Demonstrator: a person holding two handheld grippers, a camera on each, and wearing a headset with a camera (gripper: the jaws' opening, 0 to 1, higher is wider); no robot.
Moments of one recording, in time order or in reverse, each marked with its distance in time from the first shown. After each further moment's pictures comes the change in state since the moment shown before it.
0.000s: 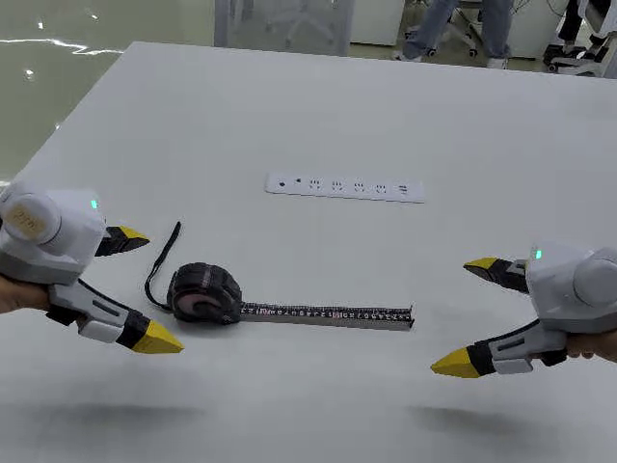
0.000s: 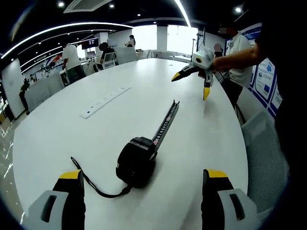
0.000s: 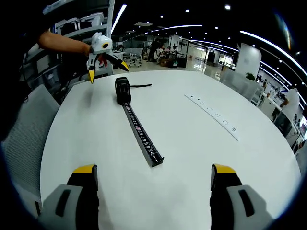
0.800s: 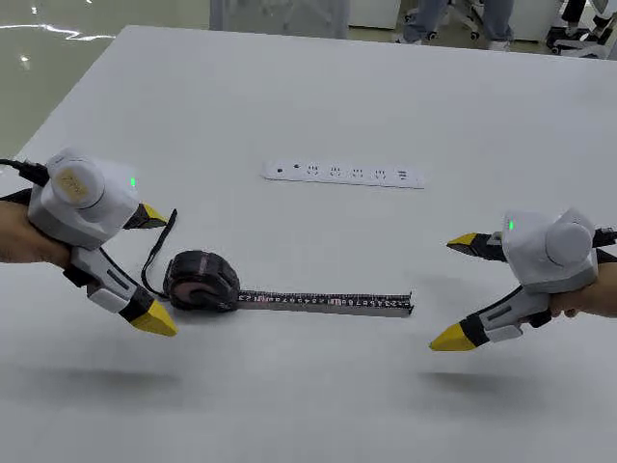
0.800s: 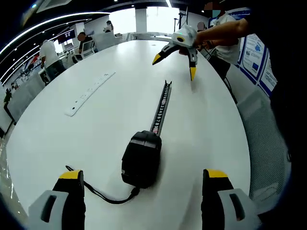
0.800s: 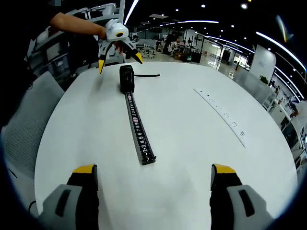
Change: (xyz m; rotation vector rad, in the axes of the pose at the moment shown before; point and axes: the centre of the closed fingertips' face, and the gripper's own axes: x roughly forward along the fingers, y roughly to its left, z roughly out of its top) left arm 0.023 0.012 -0.005 0.150 0.180 -0.123; right arm 0.021 -0.017 -0.006 -0.101 0.079 0.098
